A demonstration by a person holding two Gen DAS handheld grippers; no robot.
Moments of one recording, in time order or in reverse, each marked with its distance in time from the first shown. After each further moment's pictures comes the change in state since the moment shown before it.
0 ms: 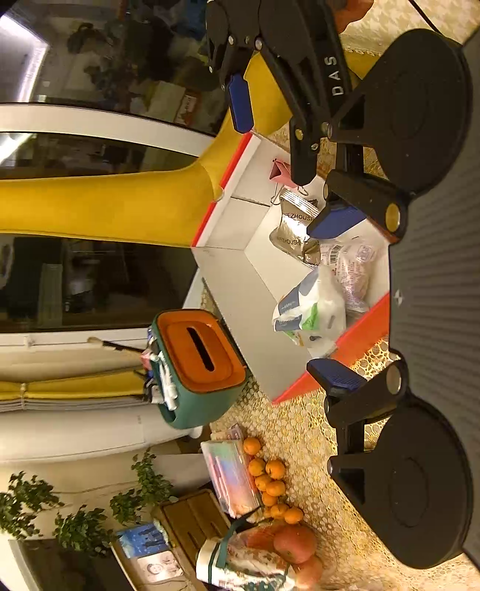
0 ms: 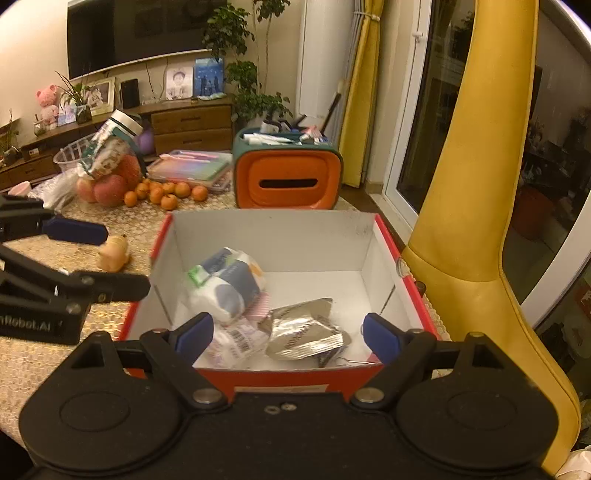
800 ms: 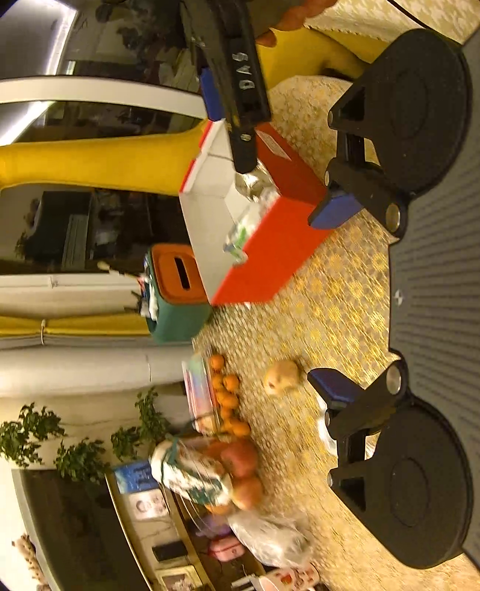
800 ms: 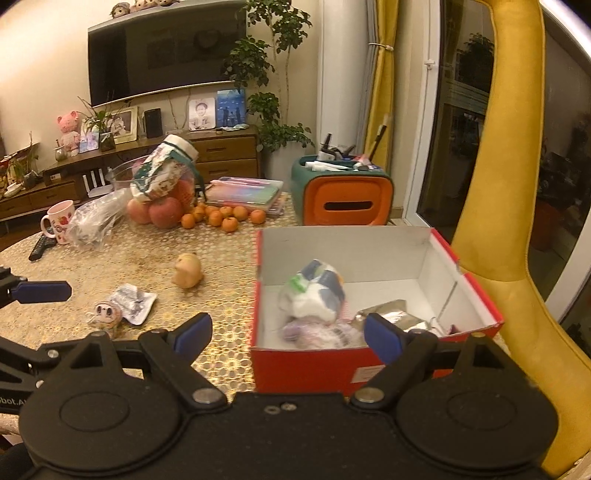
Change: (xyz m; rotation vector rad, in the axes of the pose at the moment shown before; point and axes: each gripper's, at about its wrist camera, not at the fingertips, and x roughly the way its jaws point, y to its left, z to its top) left arm -0.101 0.051 -0.118 -0.086 -0.085 0.144; right arm -0.037 0.101 -0.023 0.027 -0.105 0.047
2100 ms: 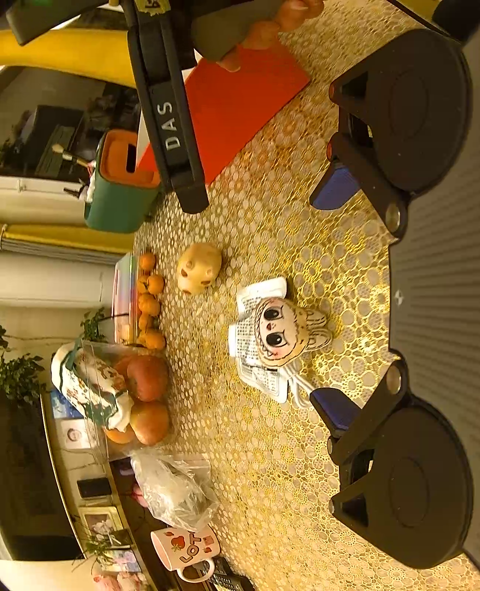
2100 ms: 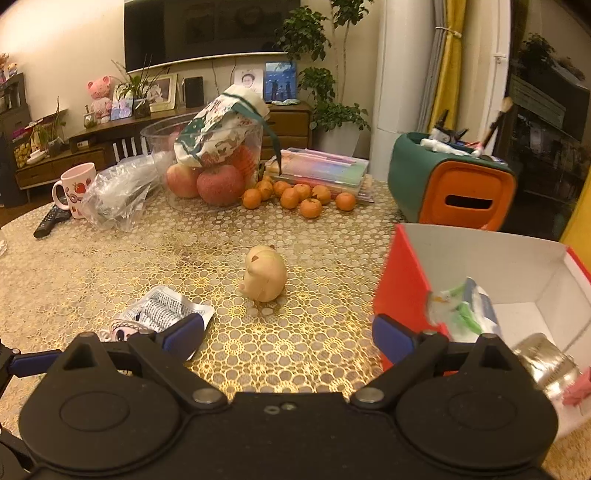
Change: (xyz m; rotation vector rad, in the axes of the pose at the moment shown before) left arm 0.082 0.090 -0.069 -0.201 0.105 0.164; right arm 0.146 0.103 0.014 -0.085 0.072 0.093
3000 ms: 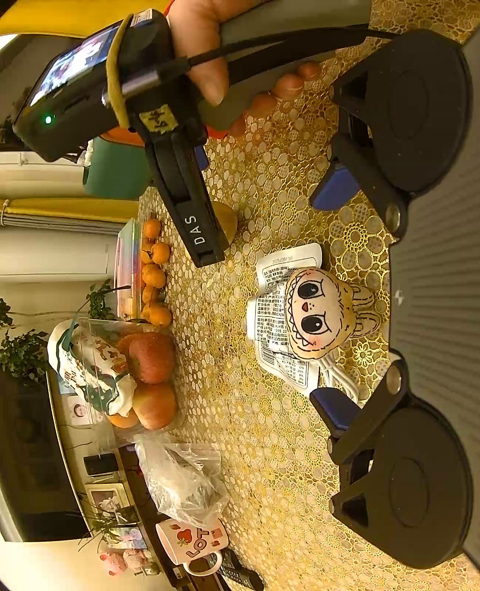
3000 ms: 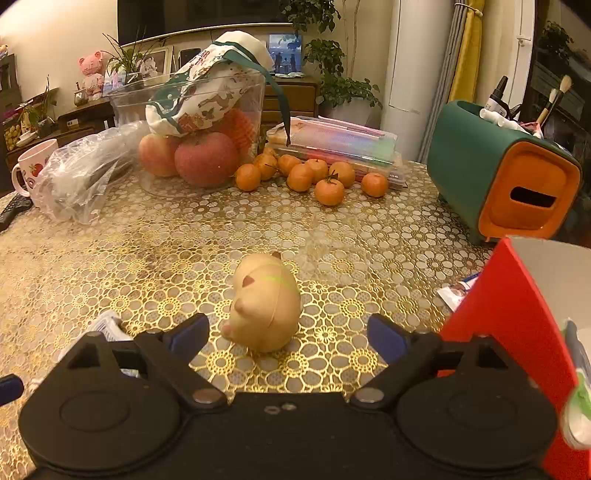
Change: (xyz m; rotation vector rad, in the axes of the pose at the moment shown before) left arm 0.048 -0.001 0.011 -0.012 -0.031 0.102; right arm 0.112 0.007 0.022 -0.015 0.068 -0.009
